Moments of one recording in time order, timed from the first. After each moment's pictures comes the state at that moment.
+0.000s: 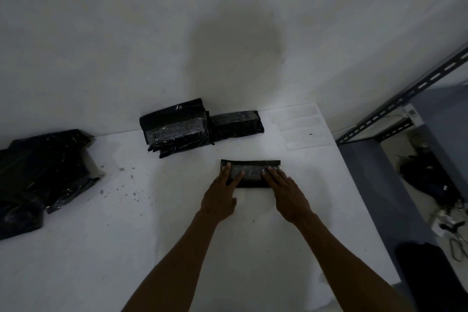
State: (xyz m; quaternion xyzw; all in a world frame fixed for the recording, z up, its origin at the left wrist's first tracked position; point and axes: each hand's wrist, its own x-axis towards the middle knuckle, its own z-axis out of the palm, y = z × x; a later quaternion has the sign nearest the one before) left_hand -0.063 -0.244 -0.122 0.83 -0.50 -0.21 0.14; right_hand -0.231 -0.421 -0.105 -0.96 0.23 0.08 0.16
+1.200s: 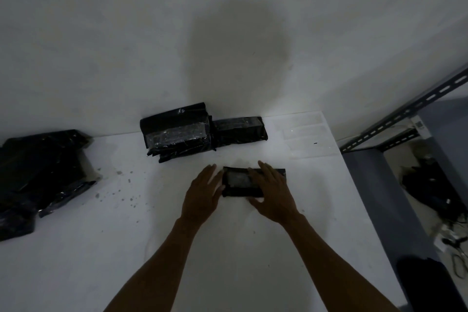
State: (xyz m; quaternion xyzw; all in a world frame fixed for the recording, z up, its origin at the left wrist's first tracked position) left_hand -0.022 -0.222 -0.141 0.85 -0.46 -0.03 0.26; right_hand -0.180 -0.413 -0.104 -0.96 0.18 -0.02 0.19
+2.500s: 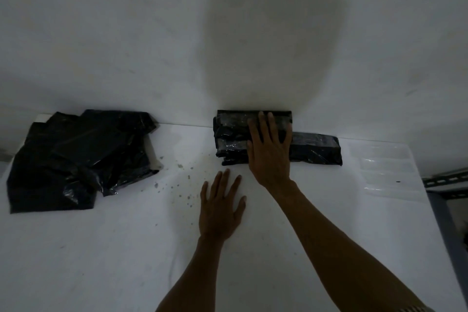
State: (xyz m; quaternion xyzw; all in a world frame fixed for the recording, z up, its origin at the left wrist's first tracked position) left_hand 0.029 -0.141 -0.145 0.95 -0.29 -0.10 0.12; right_hand 0.061 -0.321 -0.064 -0.98 0.14 -0.15 0.01
